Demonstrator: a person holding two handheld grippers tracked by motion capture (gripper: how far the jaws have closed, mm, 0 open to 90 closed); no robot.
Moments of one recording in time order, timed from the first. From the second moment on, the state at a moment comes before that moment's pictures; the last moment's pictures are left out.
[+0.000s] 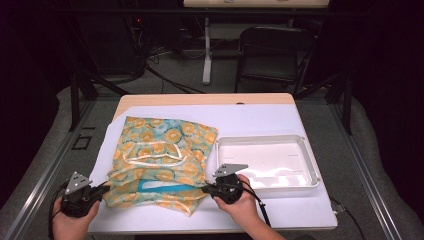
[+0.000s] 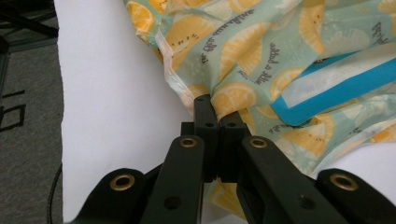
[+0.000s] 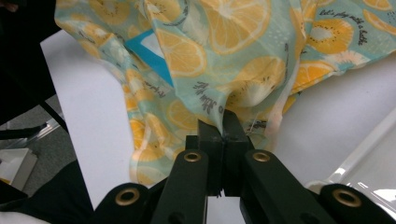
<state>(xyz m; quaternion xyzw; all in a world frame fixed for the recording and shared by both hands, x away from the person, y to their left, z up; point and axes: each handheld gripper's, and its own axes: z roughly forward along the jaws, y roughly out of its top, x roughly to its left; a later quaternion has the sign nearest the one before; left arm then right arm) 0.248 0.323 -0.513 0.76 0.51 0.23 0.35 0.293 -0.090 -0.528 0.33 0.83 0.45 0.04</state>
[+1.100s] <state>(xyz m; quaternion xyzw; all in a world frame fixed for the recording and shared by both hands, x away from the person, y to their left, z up) 0.261 0.321 -0.445 0.75 0.47 0.27 0.38 0.309 -0.099 -0.467 0.31 0.80 0.51 0.04</state>
